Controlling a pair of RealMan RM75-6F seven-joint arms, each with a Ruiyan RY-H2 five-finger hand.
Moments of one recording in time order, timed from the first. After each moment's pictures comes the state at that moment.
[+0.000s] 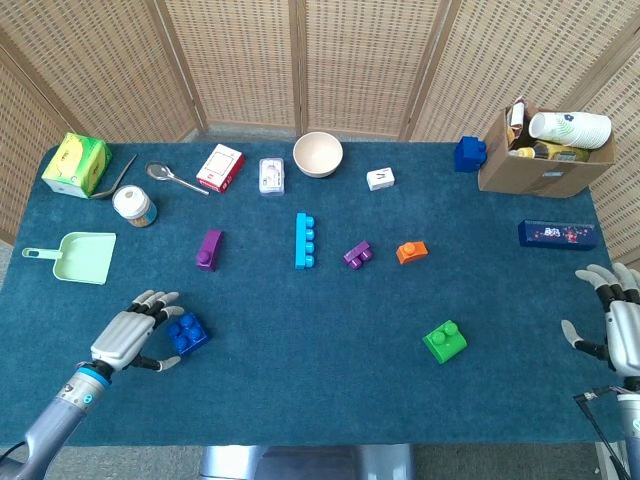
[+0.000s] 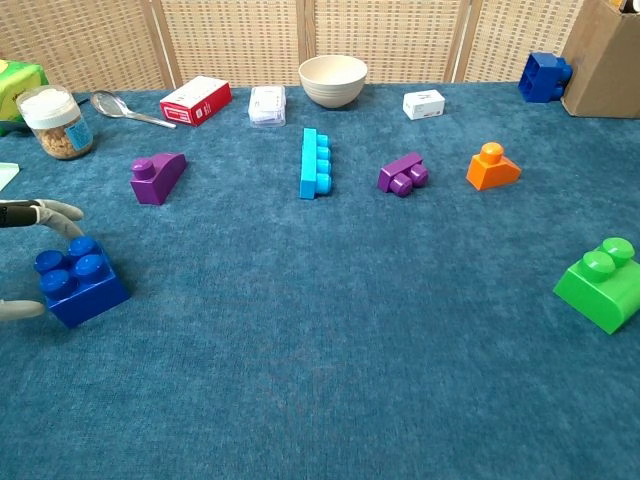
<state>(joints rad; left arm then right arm) -0.39 -1.26 0.03 -1.59 1.43 1.01 0.01 0.13 -1.00 0.17 -1.73 -1.28 1.38 0.04</state>
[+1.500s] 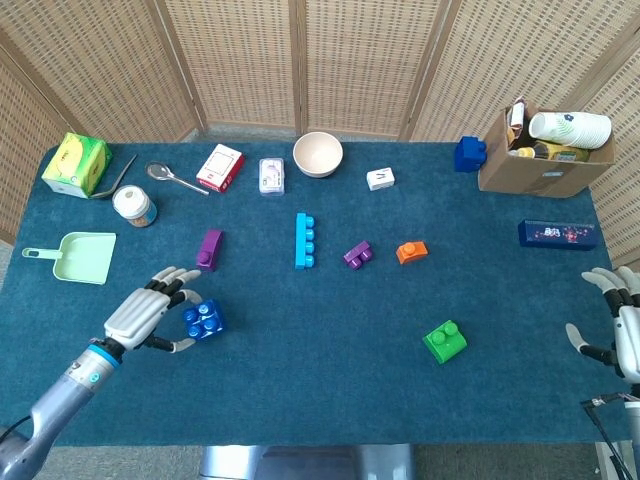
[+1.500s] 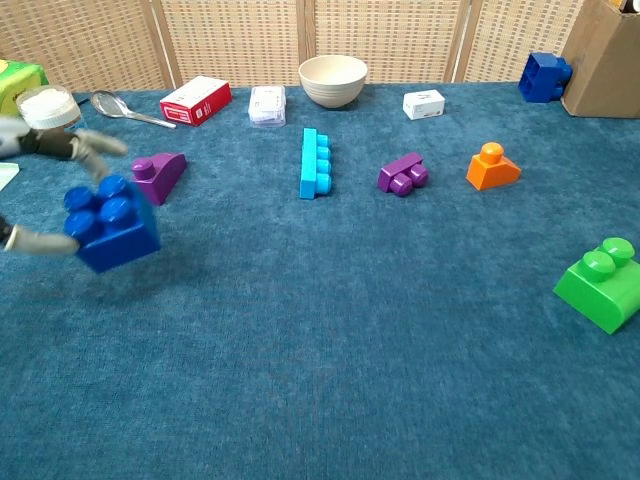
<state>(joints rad) -0.50 -1.20 -0.03 -1.64 1.53 0.99 -0.17 0.10 -0.98 0.16 -1.74 -1.32 1.41 0.12</state>
